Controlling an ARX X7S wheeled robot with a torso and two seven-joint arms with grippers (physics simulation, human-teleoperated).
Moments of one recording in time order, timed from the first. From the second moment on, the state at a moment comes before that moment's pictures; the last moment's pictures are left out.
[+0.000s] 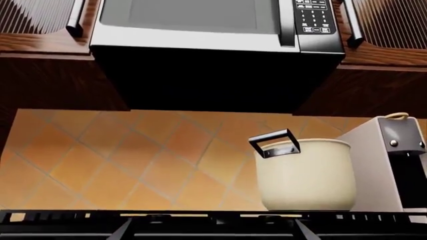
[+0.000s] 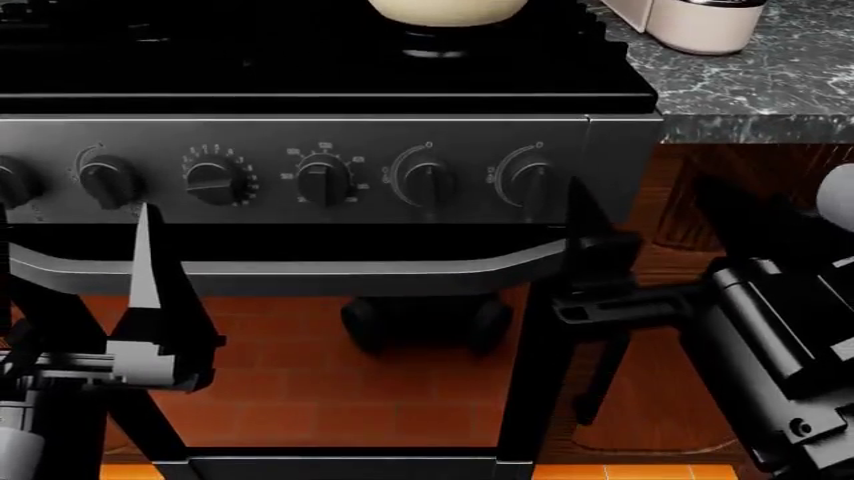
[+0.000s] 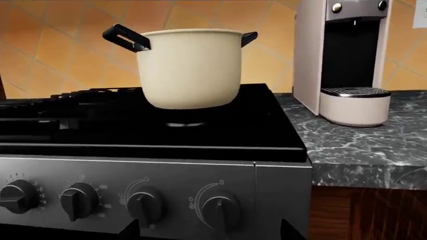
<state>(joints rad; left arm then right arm) -0.31 -1.12 0.76 0.60 -0.40 0.54 -0.99 0.93 0.58 0.02 -0.89 2.12 1.08 1.54</state>
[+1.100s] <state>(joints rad) -0.30 -1.11 0.74 0.56 -0.44 0.58 -0.96 1.02 0.55 -0.22 -0.72 1.85 1.06 1.38</state>
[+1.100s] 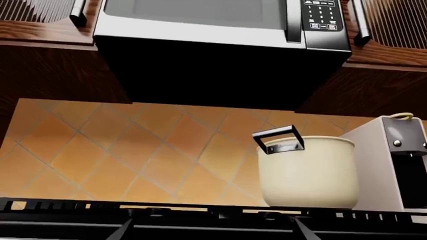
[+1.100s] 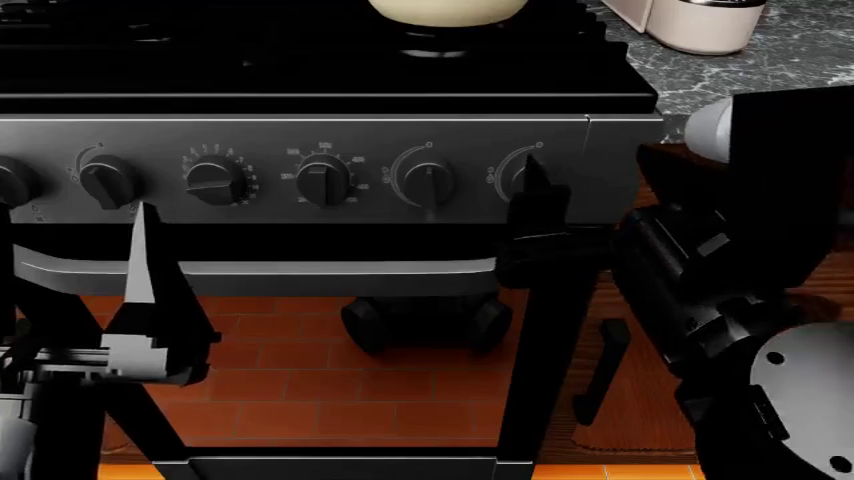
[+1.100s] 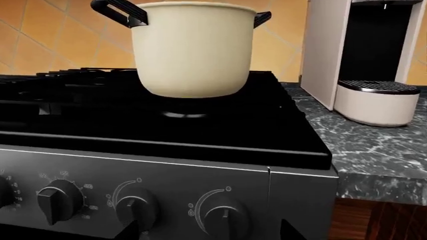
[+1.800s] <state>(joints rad) -0.30 -1.09 0.73 0.52 -0.48 0.62 -0.93 0.95 0.49 -0.28 -0.63 1.54 1.07 1.19</state>
